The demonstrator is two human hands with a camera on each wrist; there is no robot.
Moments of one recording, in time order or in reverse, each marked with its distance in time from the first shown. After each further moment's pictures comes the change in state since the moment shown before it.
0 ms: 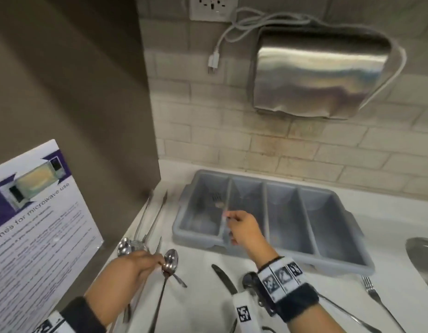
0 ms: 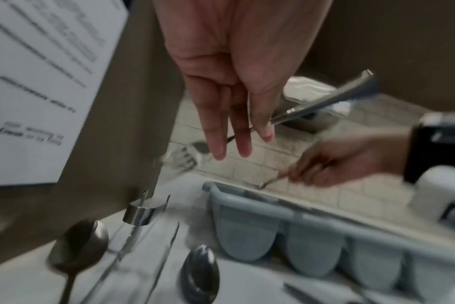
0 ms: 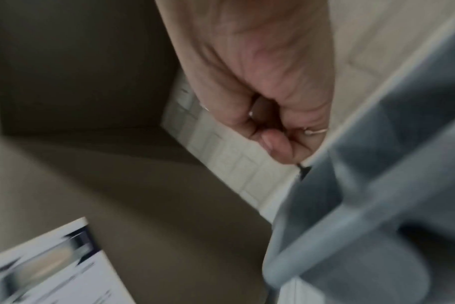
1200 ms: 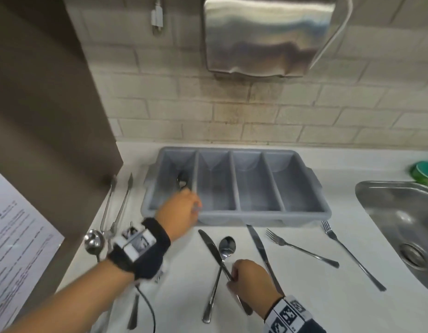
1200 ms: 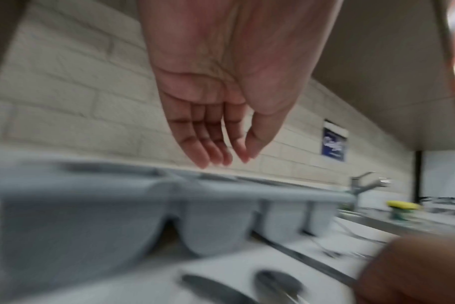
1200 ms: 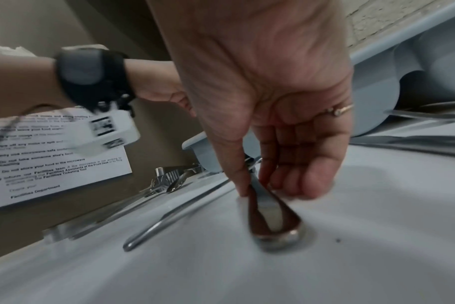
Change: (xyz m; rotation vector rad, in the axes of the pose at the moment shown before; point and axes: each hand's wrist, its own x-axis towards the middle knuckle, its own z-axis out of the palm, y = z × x) left_hand 0.122 0.088 0.061 0.122 -0.169 0.111; right_hand -0.090 0.142 -0.017 -0.834 -0.115 0.152
